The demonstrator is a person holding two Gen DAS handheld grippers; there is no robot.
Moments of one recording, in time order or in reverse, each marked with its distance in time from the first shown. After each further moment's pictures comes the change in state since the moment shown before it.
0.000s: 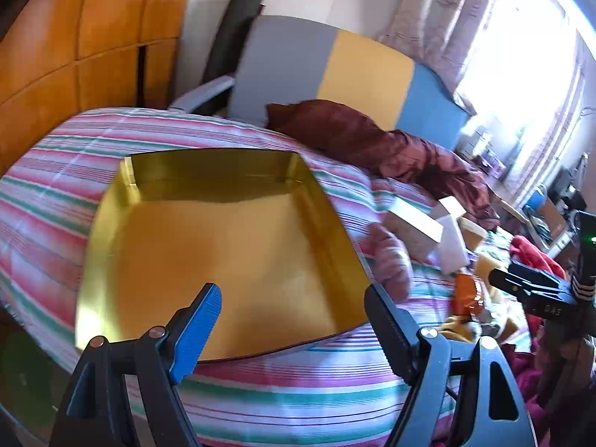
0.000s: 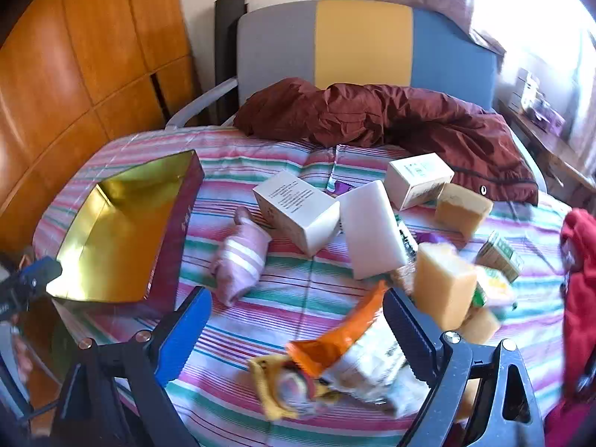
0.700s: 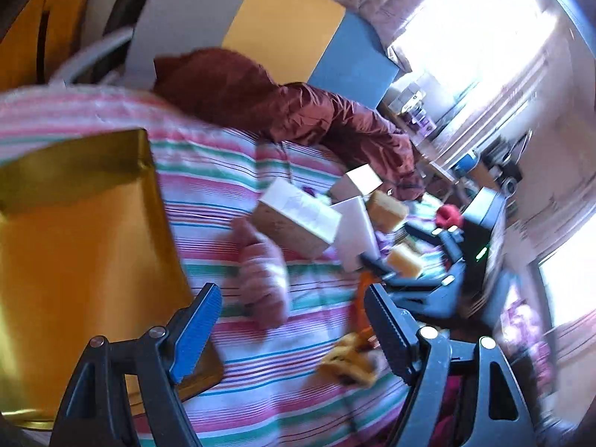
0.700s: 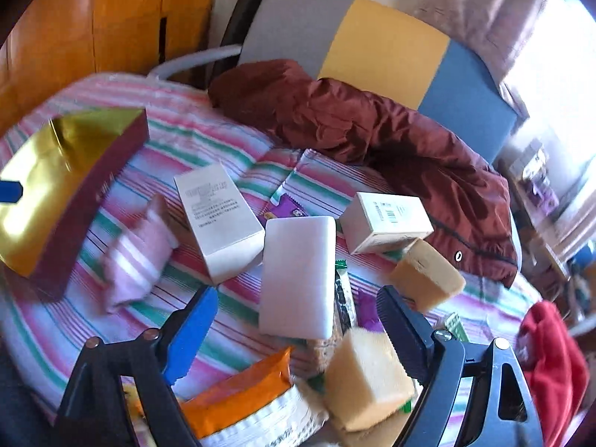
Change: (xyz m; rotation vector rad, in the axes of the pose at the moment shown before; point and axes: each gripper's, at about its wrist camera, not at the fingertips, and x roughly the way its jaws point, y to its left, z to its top) left arm 0.086 -0.095 0.061 0.009 0.252 -0.337; right arm 0.078 -0.027 0.033 -0.289 0.062 -0.173
